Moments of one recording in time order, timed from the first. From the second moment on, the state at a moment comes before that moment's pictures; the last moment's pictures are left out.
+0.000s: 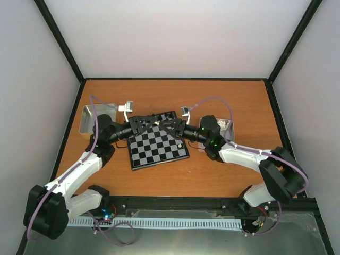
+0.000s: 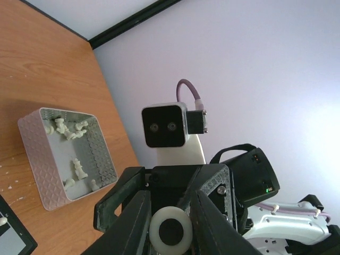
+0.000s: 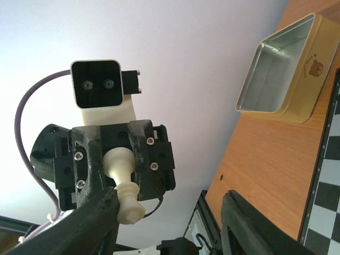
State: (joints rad) left arm -0.36 1.04 0.58 0.46 0.78 -1.08; right arm 0.72 1.42 0.70 0.72 -0.59 1.19
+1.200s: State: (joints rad) left arm -0.36 1.04 0.52 0.56 0.79 -1.26; right arm 0.73 1.52 0.71 0.98 -0.64 1.37
